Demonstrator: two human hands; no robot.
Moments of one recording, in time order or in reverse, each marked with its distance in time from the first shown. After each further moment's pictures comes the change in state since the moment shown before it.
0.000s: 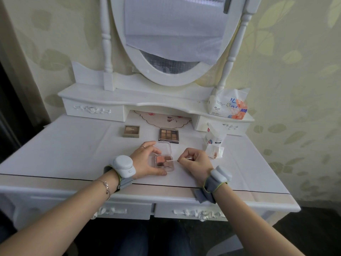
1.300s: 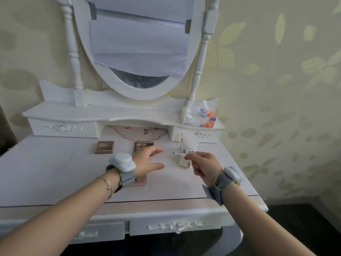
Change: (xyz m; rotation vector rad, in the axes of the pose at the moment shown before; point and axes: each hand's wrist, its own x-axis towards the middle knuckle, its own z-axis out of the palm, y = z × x) left_hand 0.048 0.066 0.018 -0.160 -0.108 0.094; right_hand -0.005 -0.015 -0.092 0.390 0.129 0.226
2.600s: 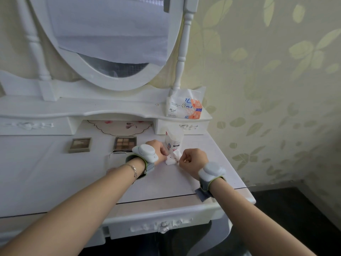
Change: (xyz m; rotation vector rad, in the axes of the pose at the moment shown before) left_hand 0.066 0.035 0.054 0.269 0.042 -0.151; right_hand 0.027 0.021 -0.032 -0.988 0.067 -0.241
